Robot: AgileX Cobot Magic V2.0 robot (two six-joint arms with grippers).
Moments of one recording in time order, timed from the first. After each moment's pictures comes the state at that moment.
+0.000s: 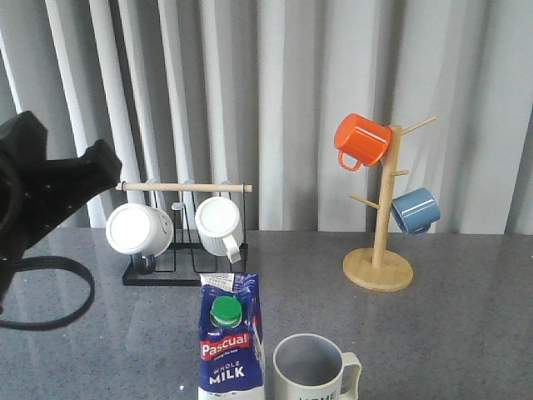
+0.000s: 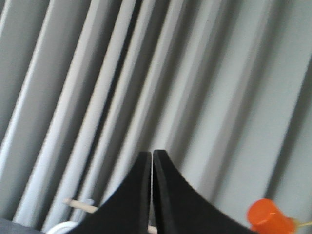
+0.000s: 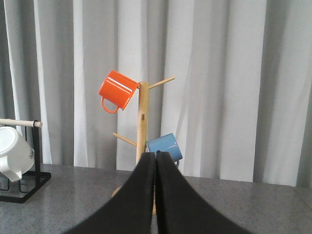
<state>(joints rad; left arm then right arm) -1.04 1.17 -1.01 -1.17 -1.17 0.95 0.01 0.60 -0.44 -0.14 -0.22 0.09</state>
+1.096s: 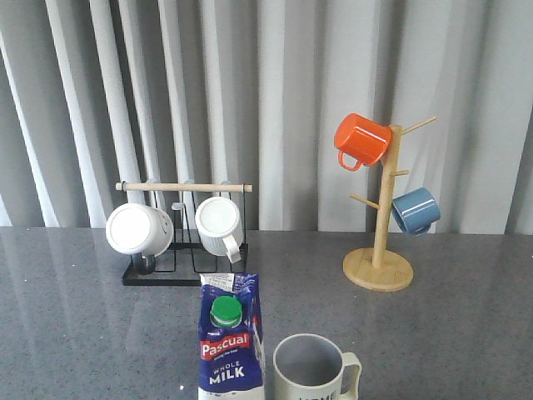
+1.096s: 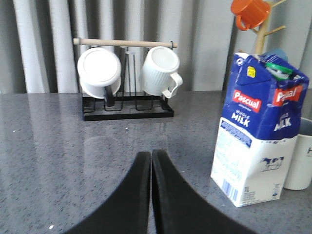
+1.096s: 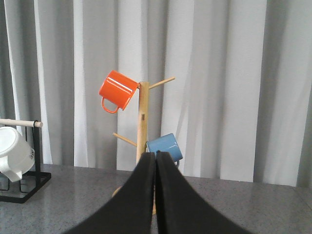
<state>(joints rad) -0.24 0.30 -0.13 0.04 -0.07 -0.14 0.01 0.60 -0.44 -0.14 -0.22 0.09</state>
